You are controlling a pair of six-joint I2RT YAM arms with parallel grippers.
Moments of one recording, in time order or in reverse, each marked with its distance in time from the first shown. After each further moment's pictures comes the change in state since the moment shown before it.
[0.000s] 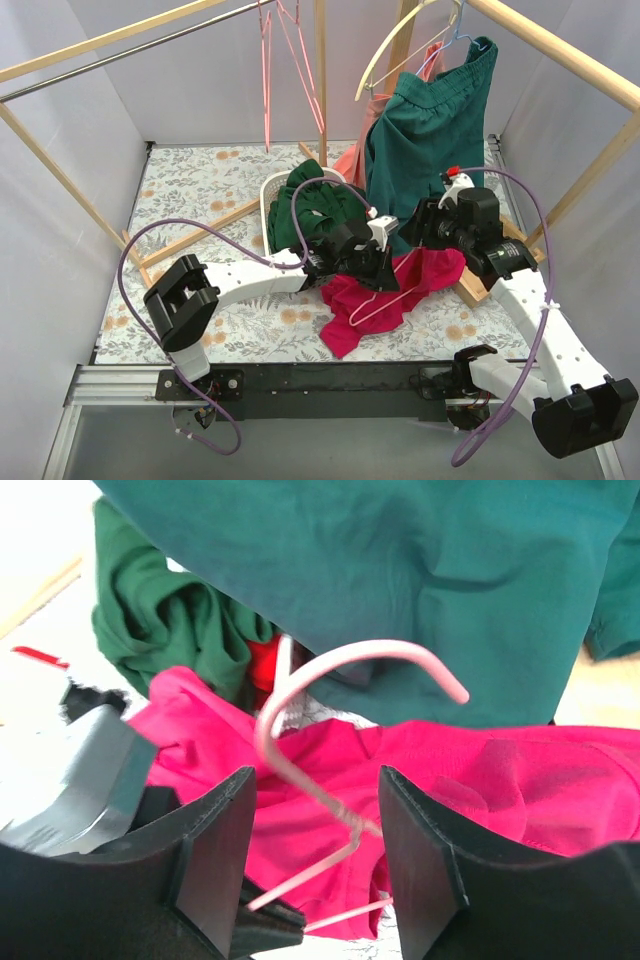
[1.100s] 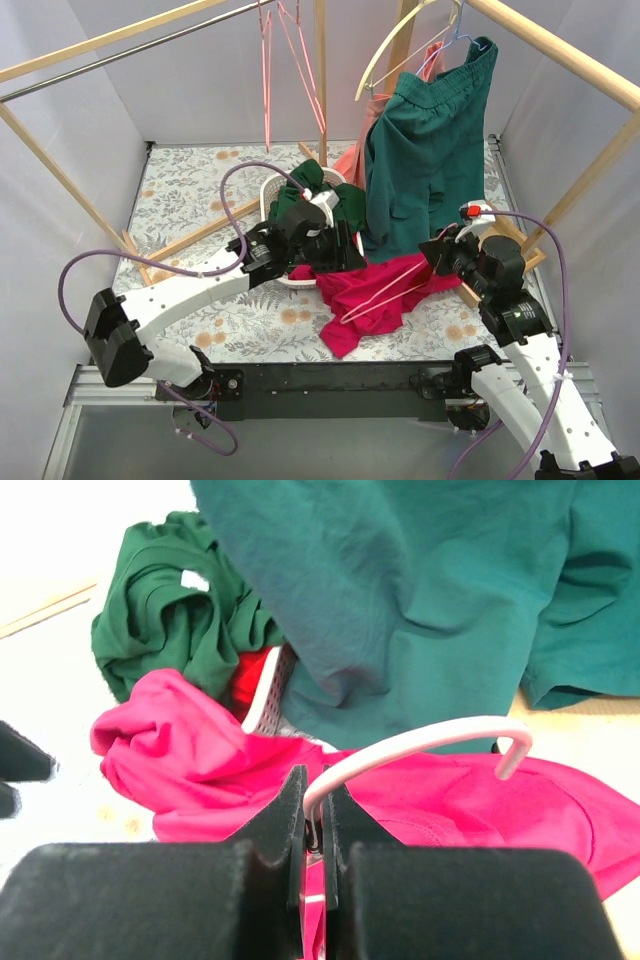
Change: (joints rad) left arm 0.096 -0.365 -0.021 -0.362 -0.228 -0.243; right arm -0.003 -0.391 -0.301 0.167 0.032 -0.121
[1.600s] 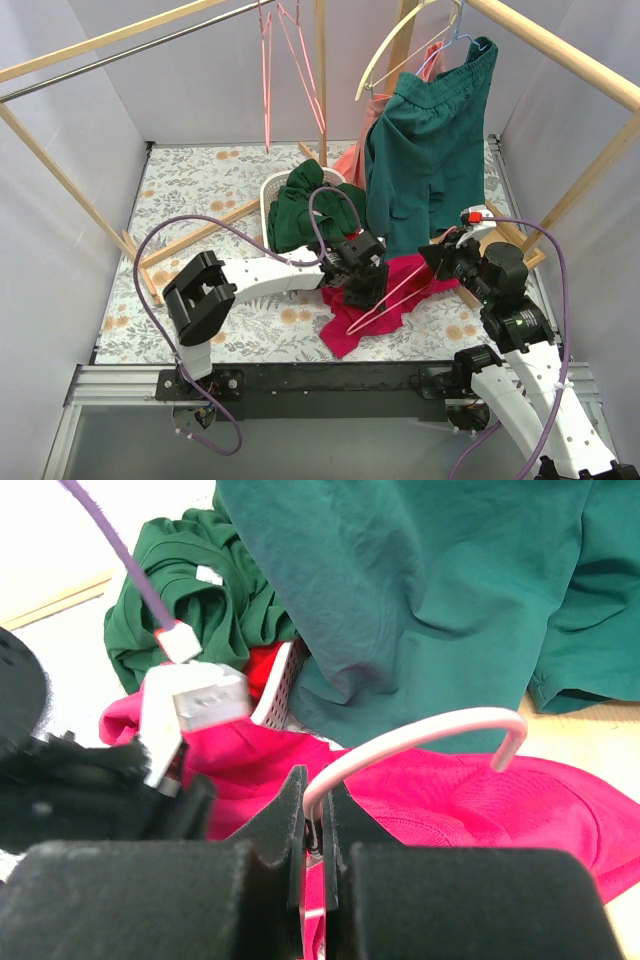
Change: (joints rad) left arm -0.135 0.466 0.165 -0.143 0.087 0.045; right arm 0.000 -0.063 -0.032 -0.001 -0.028 -0.014
